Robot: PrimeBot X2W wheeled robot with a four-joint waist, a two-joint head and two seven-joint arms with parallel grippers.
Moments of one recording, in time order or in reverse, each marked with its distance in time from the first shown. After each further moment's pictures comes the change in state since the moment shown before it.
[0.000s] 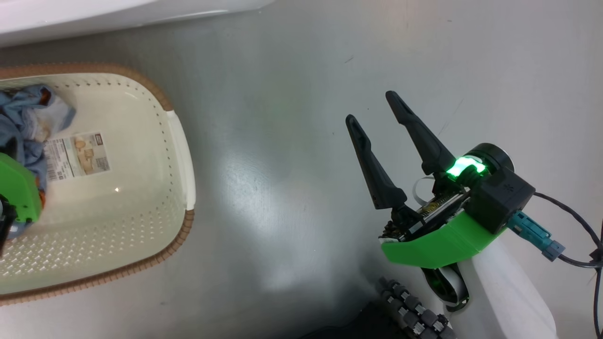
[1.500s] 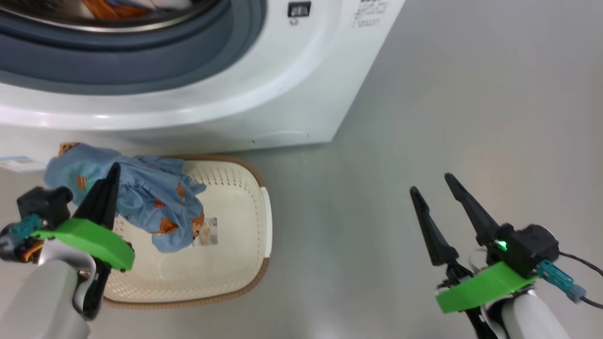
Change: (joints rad) left arm 0.478 -0.107 0.459 -0.594 0.197 0.000 -0.159; right arm 0.235 -0.087 -0.140 0.097 -0.006 0.000 0.000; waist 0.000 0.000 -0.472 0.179
